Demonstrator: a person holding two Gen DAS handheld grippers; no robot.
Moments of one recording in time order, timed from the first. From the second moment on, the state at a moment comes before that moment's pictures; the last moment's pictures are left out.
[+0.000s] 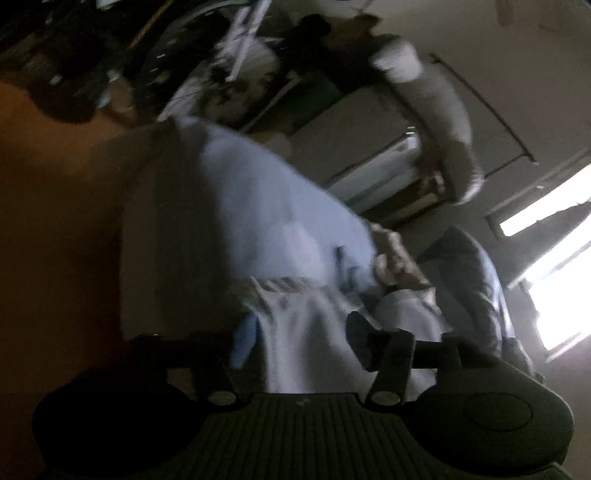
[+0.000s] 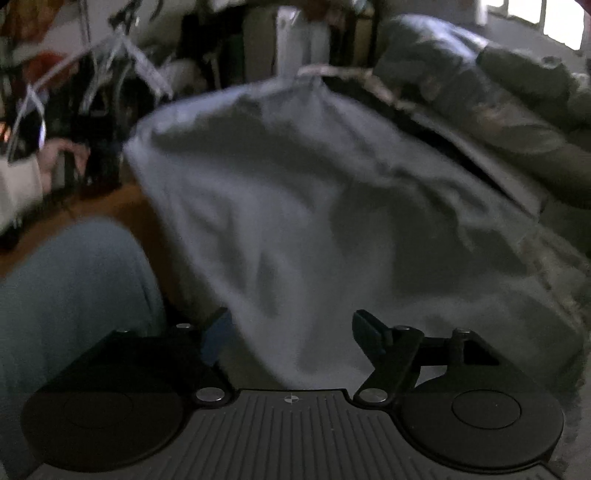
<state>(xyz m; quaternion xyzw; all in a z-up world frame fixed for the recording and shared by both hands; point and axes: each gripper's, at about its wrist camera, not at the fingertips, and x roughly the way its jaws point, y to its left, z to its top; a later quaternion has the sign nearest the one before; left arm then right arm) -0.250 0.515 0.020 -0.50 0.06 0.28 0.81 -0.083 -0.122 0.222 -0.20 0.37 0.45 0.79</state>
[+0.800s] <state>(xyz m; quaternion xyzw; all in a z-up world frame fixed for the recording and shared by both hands) -0.048 0.444 0.118 -0.44 0.03 0.12 0.89 0.140 0.016 0.390 -0.14 0.28 0.56 0.77</state>
